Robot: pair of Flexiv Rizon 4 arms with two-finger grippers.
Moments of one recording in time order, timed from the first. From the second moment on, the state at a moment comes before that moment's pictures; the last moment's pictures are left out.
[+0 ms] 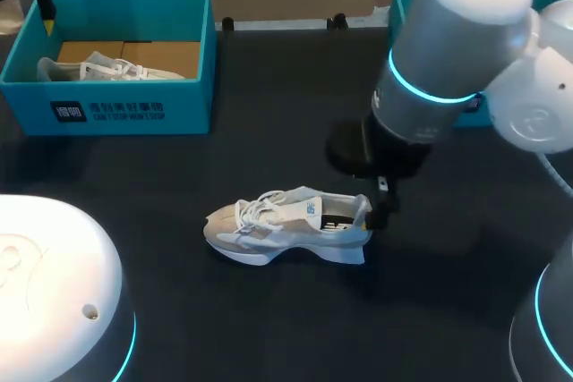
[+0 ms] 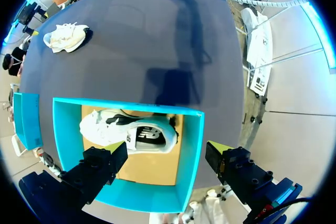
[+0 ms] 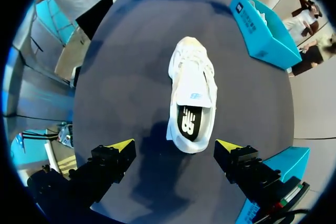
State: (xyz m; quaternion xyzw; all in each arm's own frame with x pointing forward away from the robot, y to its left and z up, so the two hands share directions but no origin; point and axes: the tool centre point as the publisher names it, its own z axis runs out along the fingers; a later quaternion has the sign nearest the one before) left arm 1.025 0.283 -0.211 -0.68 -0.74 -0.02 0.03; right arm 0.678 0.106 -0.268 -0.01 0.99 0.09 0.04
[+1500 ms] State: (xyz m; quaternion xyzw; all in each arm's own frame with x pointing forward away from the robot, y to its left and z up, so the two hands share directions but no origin) left arm 1.025 0.283 -0.211 -0.68 -0.74 -0.02 0.03; right arm 0.678 0.056 -0.317 -0.05 0.90 0.42 0.00
